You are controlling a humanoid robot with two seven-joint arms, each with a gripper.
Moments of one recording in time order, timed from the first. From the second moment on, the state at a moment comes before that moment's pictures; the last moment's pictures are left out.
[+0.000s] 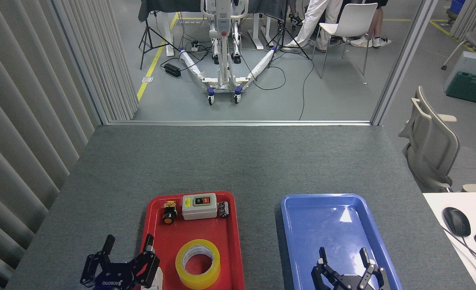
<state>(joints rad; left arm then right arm) 0.21 0.10 -0.04 -1.73 -1.26 -0.03 0.18 0.27 0.10 -0.03 -1.69 1.56 -0.04 -0.15</state>
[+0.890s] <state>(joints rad) 0.20 0.09 -0.04 -1.73 -1.26 -0.02 0.18 0.27 0.10 -0.03 -1.68 1.56 -0.04 -0.14</state>
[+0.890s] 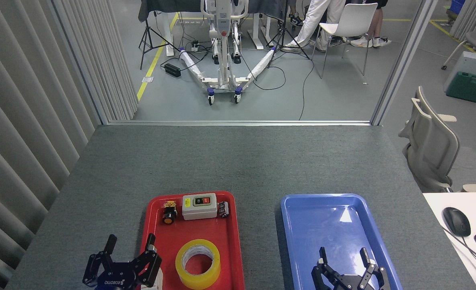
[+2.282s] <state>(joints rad) -0.06 0.09 -0.07 -1.73 -1.26 -0.06 -0.90 0.27 0.10 -0.03 -1.68 1.56 -0.04 -0.15</state>
